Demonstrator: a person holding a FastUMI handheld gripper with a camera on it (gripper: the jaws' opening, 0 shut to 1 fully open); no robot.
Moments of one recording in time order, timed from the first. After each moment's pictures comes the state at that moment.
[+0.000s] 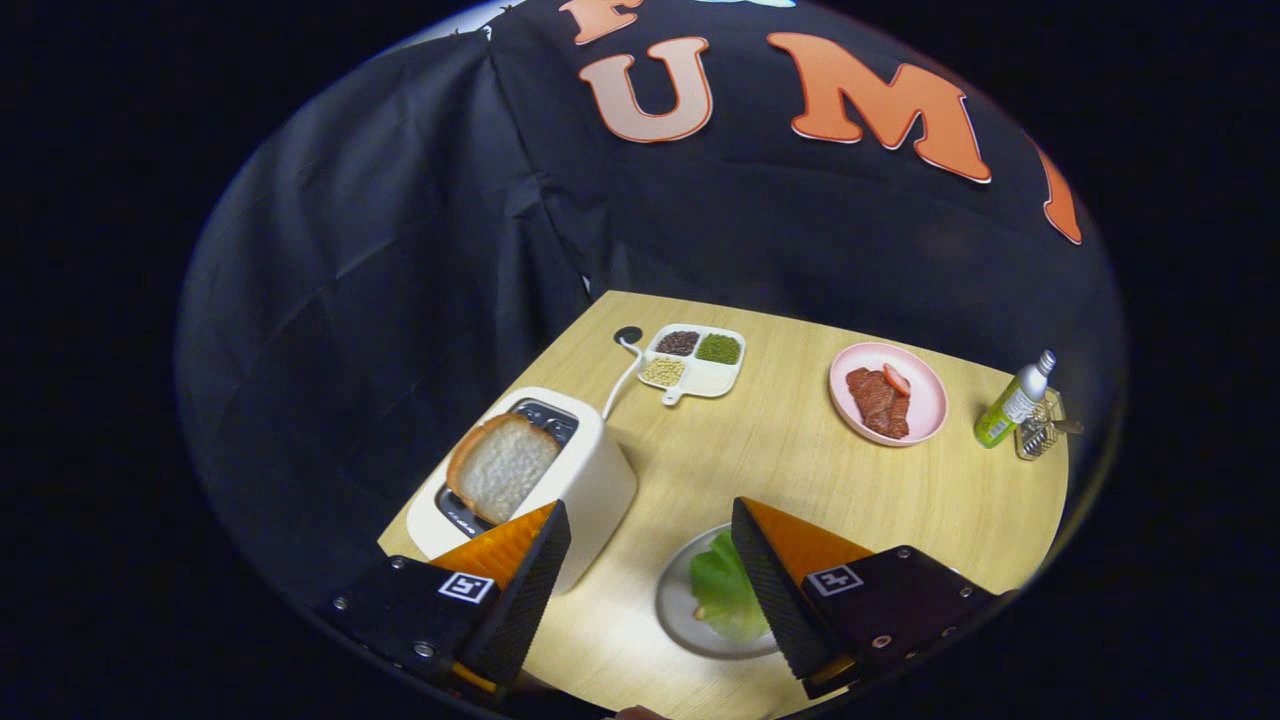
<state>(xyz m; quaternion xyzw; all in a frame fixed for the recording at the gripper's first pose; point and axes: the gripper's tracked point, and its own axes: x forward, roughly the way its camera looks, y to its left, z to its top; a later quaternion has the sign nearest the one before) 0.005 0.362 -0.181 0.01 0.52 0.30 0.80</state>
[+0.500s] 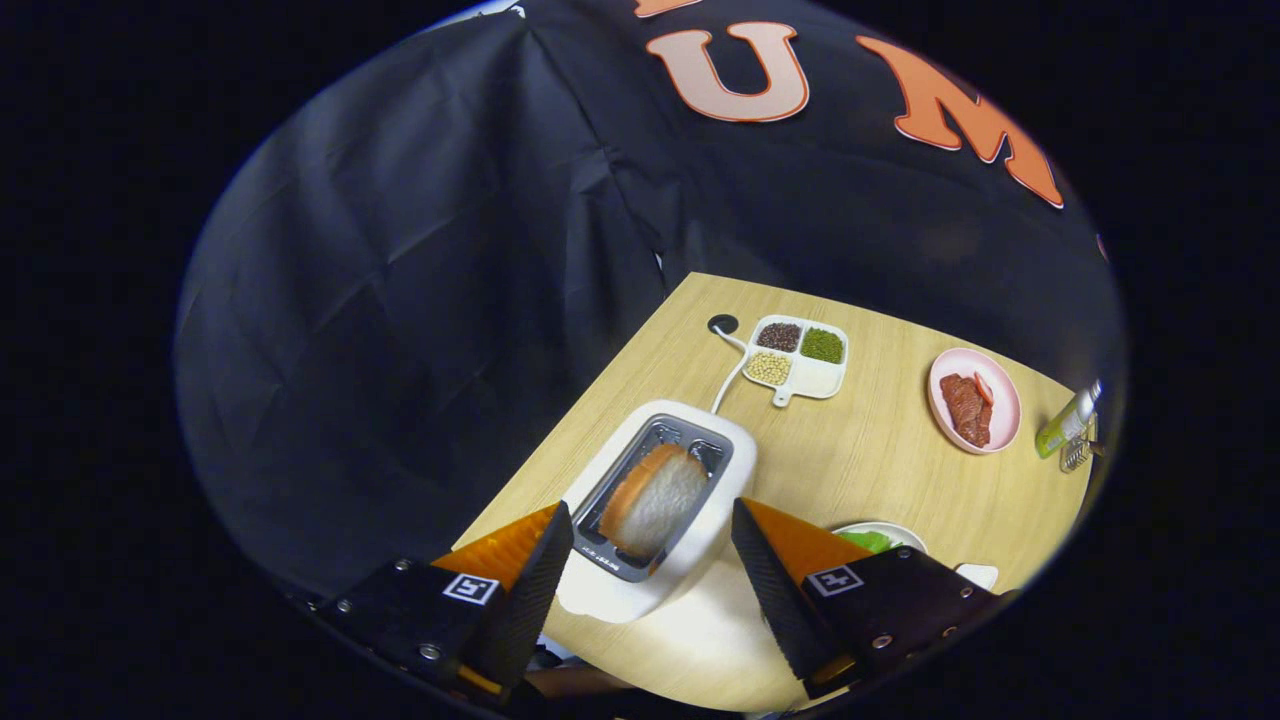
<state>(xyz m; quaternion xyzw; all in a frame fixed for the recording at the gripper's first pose) -0.015 0.459 -0.162 0.00 0.55 0.34 0.76</state>
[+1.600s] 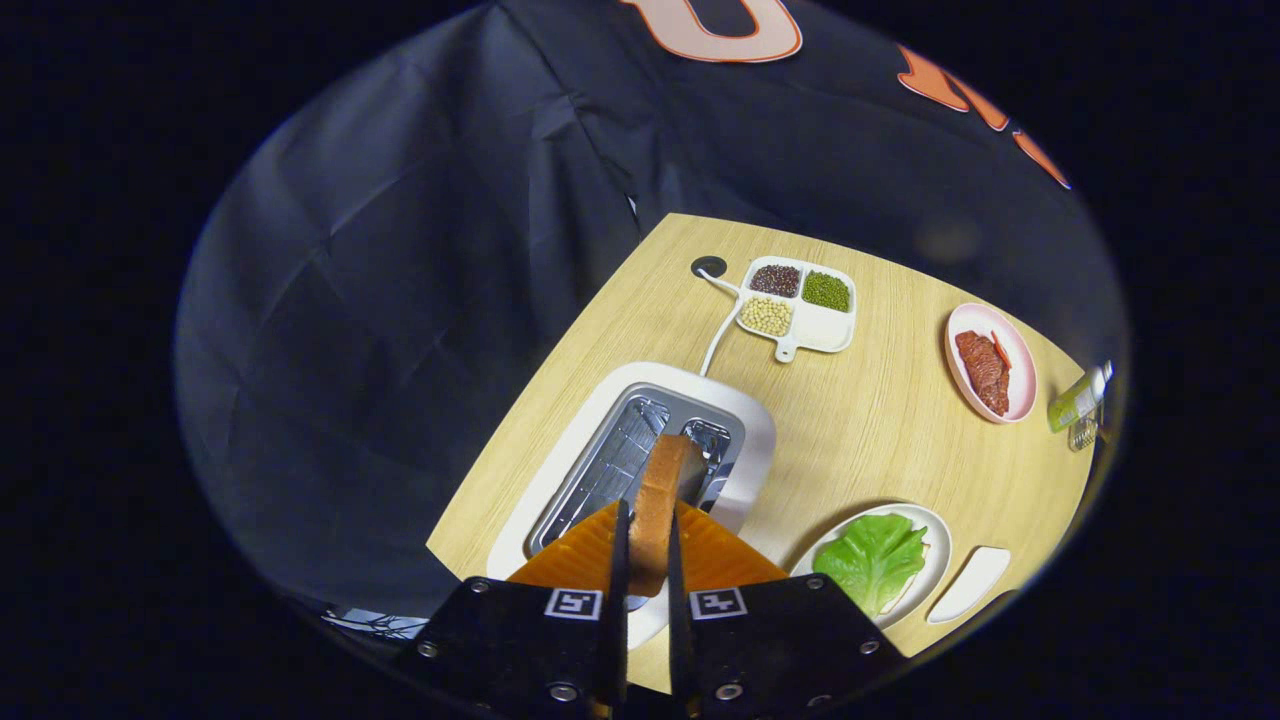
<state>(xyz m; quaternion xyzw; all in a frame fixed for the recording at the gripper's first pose) -0.017 0.462 -0.221 0.00 0.62 0.31 0.73</state>
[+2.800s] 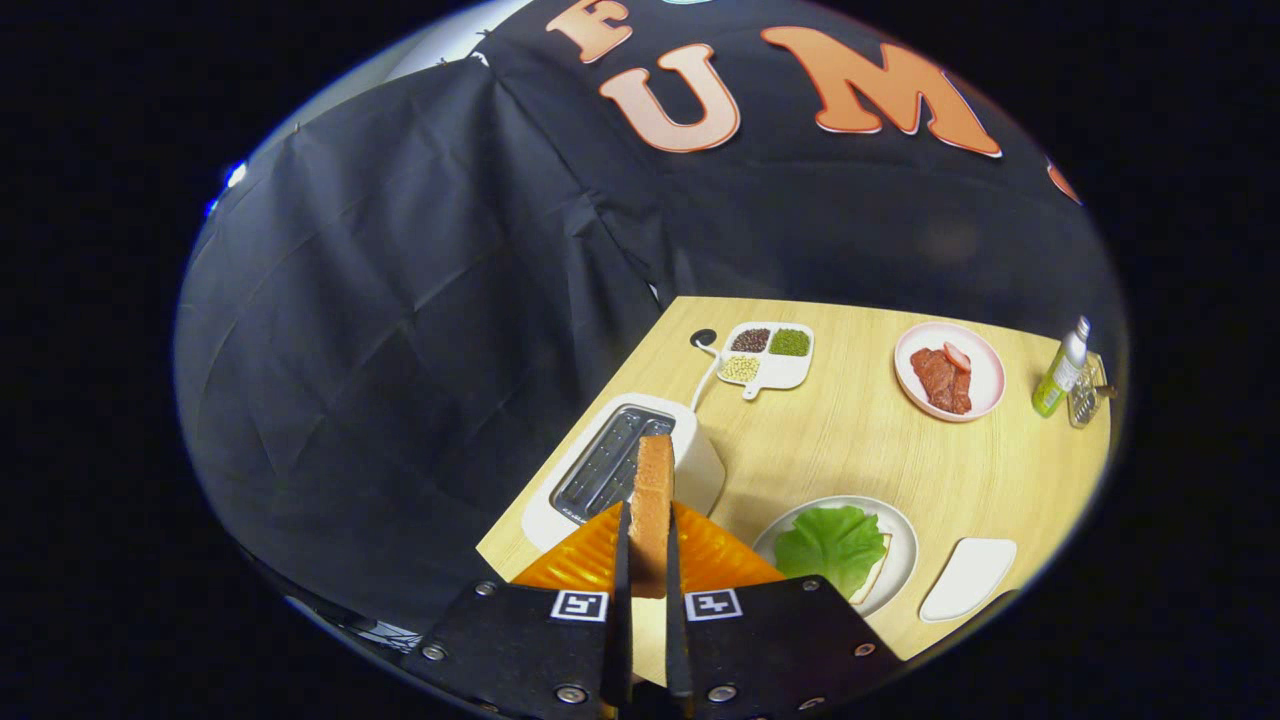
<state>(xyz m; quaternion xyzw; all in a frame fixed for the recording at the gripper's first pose) -0.020 0.345 -0.149 0.11 0.53 0.34 0.77</state>
